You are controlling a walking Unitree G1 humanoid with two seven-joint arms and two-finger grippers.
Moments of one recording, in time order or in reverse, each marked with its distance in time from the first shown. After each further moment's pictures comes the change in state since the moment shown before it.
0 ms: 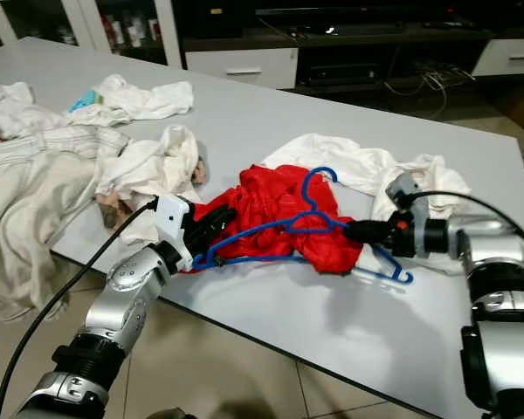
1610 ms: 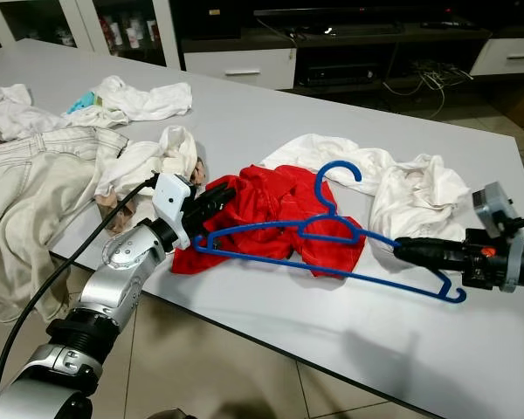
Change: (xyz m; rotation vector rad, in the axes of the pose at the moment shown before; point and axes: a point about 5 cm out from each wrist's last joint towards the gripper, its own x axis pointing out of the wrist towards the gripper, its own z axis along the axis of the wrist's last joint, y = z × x) left arm 0.011 0.014 0.028 0.193 -0.055 -0.031; right arm -0.084 0.046 -0.004 -0.061 -0.117 0.079
